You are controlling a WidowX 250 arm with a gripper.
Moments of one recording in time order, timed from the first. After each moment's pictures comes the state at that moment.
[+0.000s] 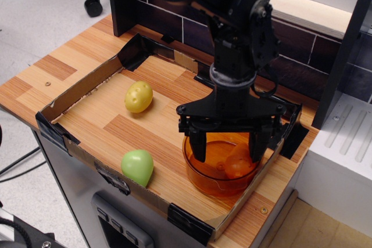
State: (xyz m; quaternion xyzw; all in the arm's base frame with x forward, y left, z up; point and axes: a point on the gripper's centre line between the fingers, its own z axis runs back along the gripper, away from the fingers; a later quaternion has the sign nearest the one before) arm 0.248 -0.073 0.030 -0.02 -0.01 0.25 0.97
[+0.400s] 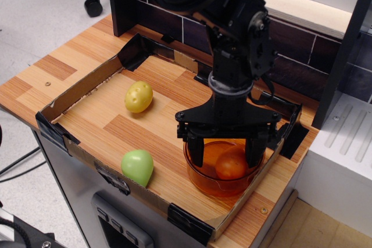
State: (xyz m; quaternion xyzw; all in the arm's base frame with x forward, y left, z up) arm 0.248 -0.071 0.019 -0.01 0.00 0.25 0.97
